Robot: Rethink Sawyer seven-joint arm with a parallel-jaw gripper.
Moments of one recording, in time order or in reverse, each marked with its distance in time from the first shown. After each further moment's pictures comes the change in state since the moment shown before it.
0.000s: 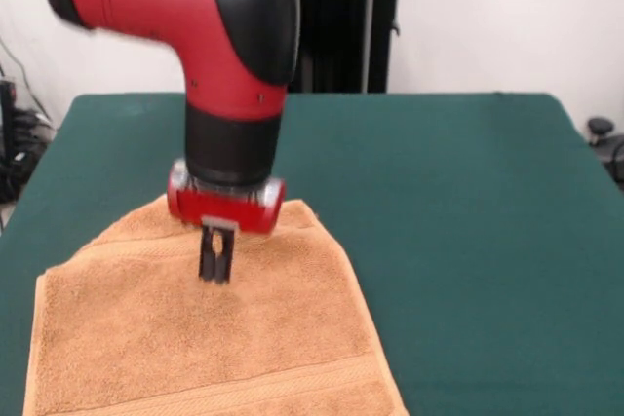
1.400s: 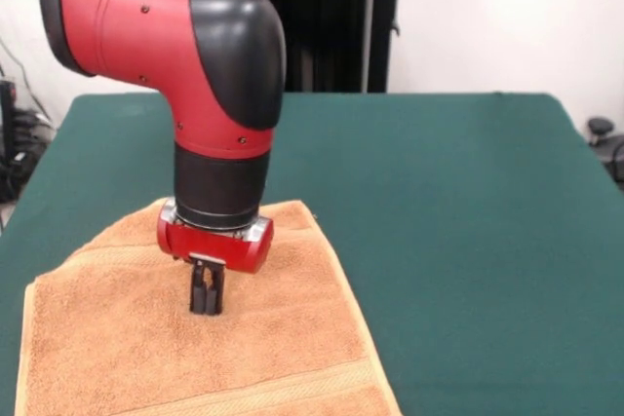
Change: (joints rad) arm -0.010 0.045 -0.020 -0.025 0.118 -0.054 0.000
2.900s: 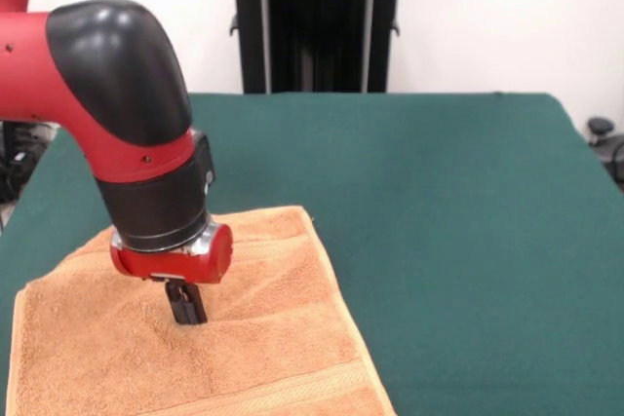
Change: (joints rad) arm -0.267 0.016 0.354 -0.108 -0.193 0.322 -0.001
